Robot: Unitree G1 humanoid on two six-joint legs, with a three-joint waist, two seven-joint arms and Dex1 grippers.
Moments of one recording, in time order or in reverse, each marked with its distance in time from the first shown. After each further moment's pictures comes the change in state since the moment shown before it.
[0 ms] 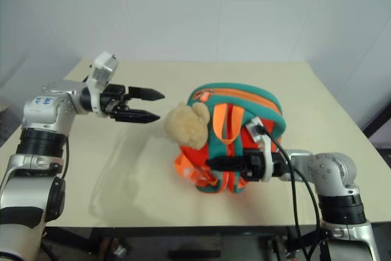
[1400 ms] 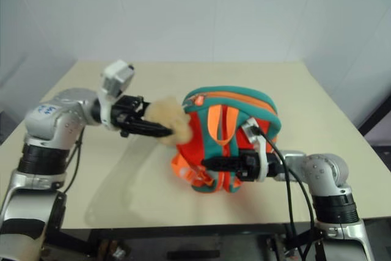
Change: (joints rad) left arm 0.049 0.025 -0.029 -0.220 -0.129 0.142 0.088; right arm 0.002 0.031 0.020 0.008 -0.008 -0.026 0.002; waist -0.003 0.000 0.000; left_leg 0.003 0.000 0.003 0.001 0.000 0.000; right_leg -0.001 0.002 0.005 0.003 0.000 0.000
